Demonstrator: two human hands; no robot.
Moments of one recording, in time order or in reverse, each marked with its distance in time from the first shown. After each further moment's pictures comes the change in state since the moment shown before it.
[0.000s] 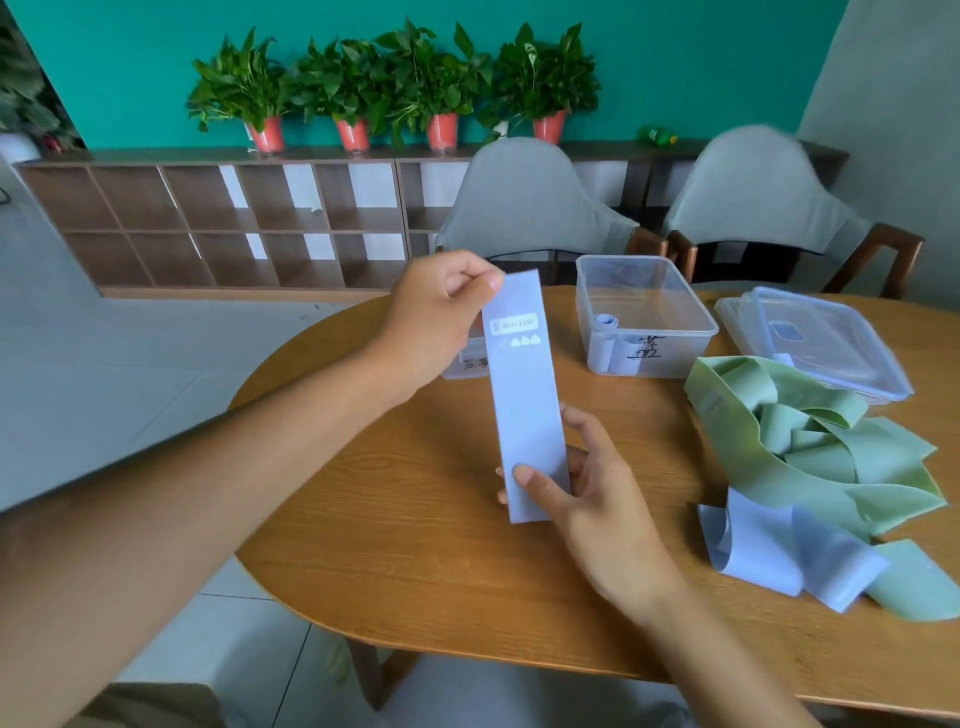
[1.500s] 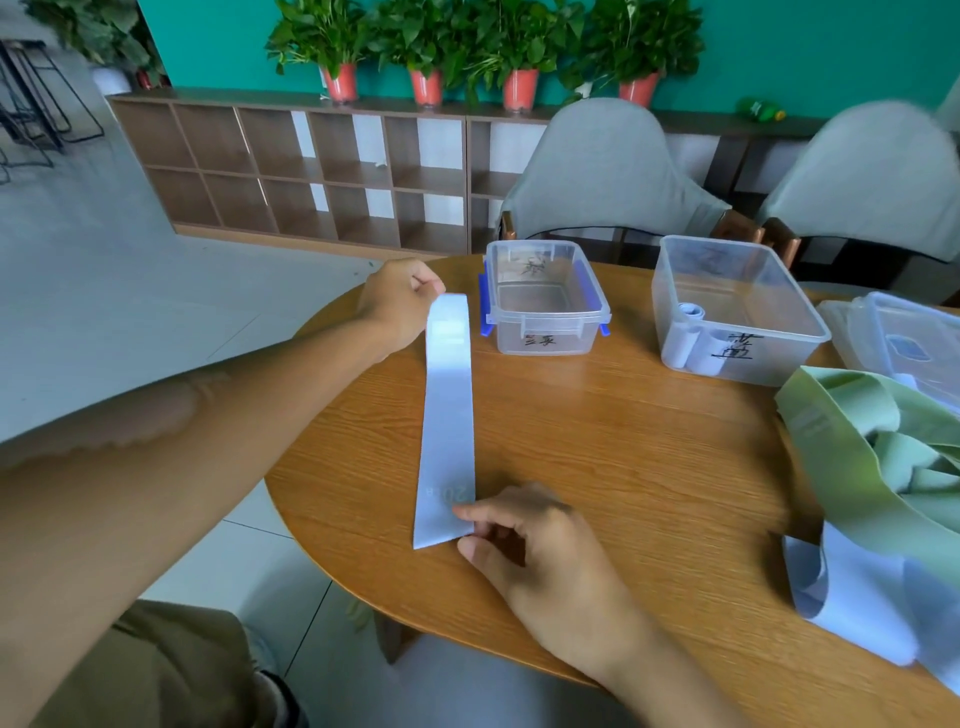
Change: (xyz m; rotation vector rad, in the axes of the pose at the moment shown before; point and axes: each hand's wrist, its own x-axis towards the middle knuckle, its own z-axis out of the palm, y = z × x) left_hand 0.042 -0.148 -0.054 0.352 0.206 -0.330; right_hand -0.002 0.042 0.046 -0.707 -0.343 -0.206
